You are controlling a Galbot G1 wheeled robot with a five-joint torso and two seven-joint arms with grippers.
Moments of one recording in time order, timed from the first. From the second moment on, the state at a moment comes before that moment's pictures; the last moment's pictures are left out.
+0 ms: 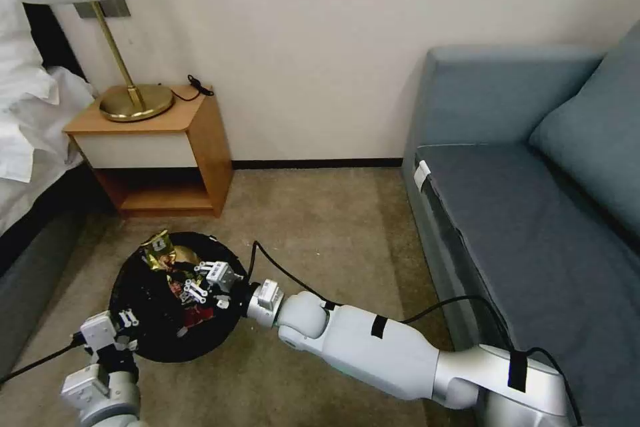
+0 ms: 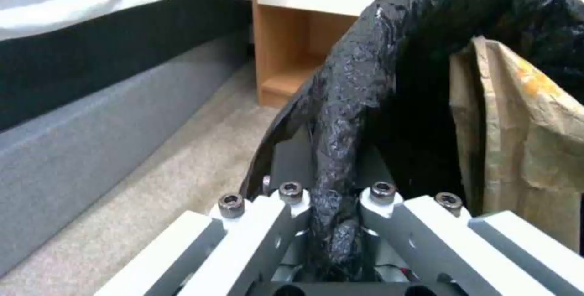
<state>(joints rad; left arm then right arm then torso) 1.70 -1.61 -0.88 -2.09 -0.22 0.06 -0.15 -0.51 1.44 -0.77 1.25 0.51 0.41 -0.12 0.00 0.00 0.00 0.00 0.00</state>
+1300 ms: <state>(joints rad) 1.71 -1.60 -0.91 -2.11 -0.31 0.08 -0.19 -0.75 1.20 -0.34 1.71 0.37 0.18 0.08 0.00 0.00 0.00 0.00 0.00</state>
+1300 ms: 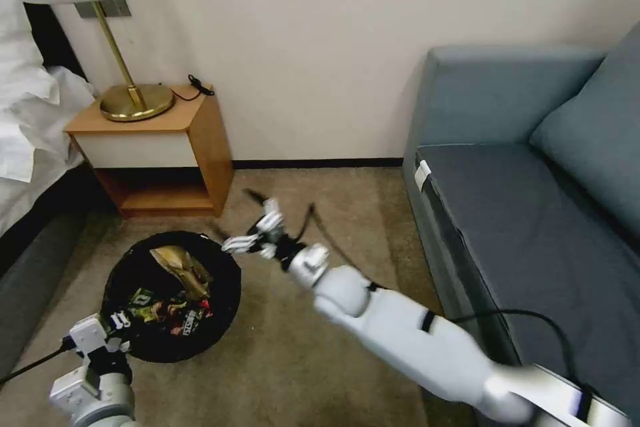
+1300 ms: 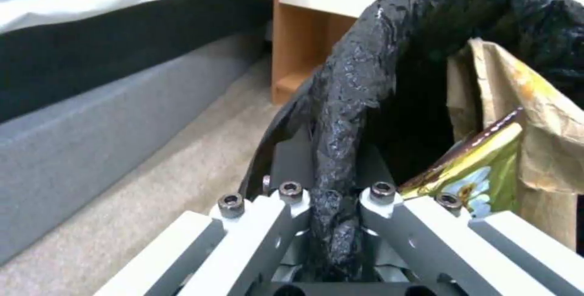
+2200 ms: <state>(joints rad) 1.64 -1.57 -0.91 -2.08 -0.95 0.23 -0.72 -1.67 1.42 0.37 2.17 -0.01 0.25 0.13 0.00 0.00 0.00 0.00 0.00</state>
